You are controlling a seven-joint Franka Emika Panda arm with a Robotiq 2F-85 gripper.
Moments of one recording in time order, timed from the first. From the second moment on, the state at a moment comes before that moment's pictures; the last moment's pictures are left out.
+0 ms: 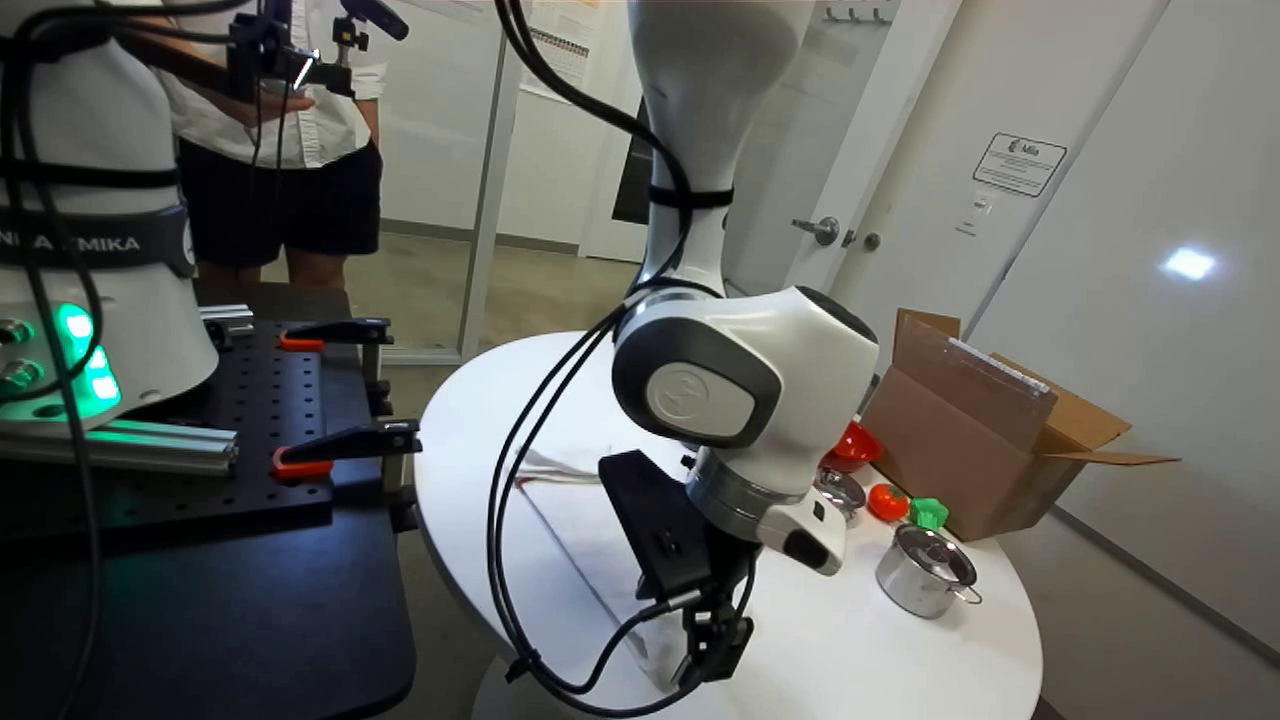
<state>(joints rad) -0.55 0.76 -0.07 -2.16 -0.05 2.86 -0.41</state>
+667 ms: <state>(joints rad) -0.60 0.76 -0.04 -2.16 -0.05 2.86 -0.42</state>
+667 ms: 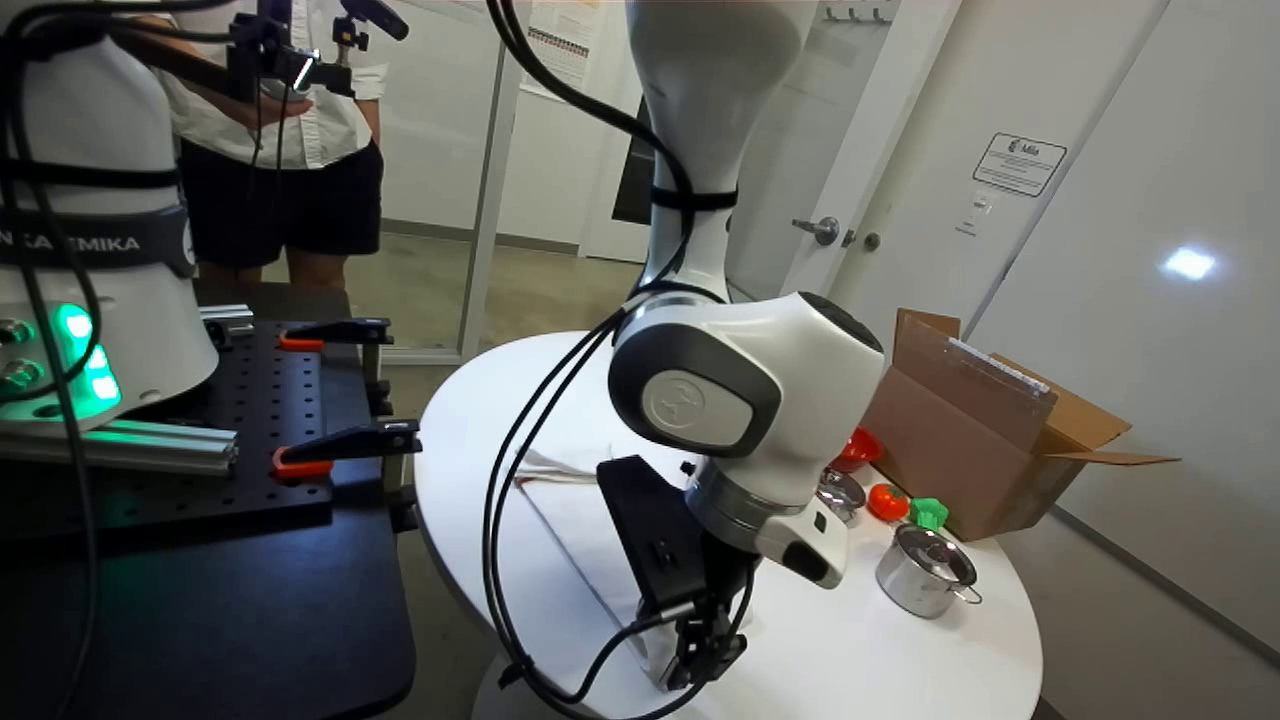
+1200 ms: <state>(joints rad) -0.63 0.76 0.01 -2.16 -0.05 2.86 -0.44</state>
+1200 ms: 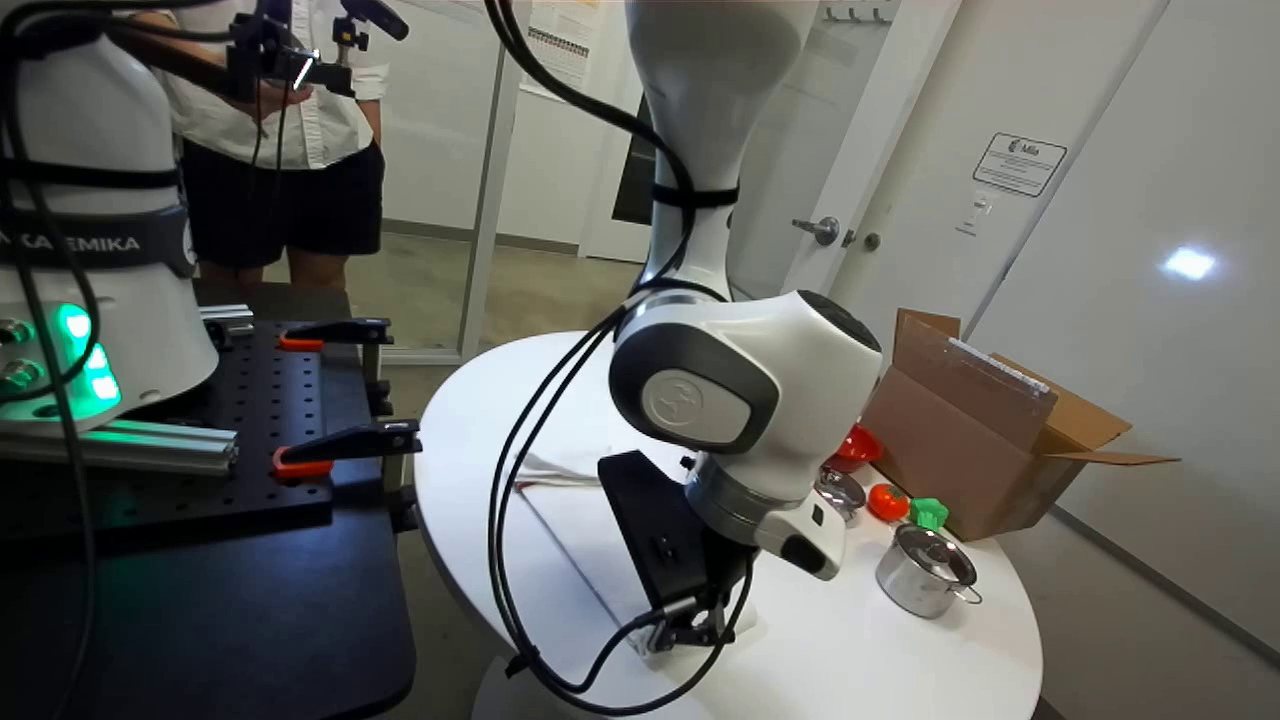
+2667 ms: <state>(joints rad) -0.30 0.31 -0.18 -2.61 -0.21 3.23 -0.45</state>
